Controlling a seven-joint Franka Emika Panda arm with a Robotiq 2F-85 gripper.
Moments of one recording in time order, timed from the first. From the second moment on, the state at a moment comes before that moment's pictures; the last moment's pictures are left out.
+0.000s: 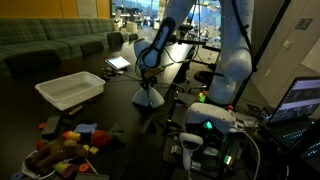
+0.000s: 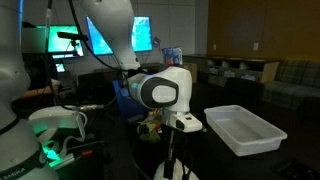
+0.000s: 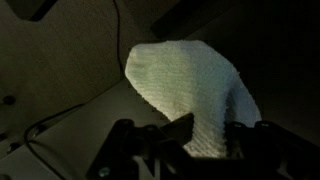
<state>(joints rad) -0.02 0.34 -0.20 -2.42 -0.31 2.55 0.64</state>
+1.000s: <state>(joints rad) 0.23 0.74 -0.03 -2.15 -0.13 2.53 0.52</state>
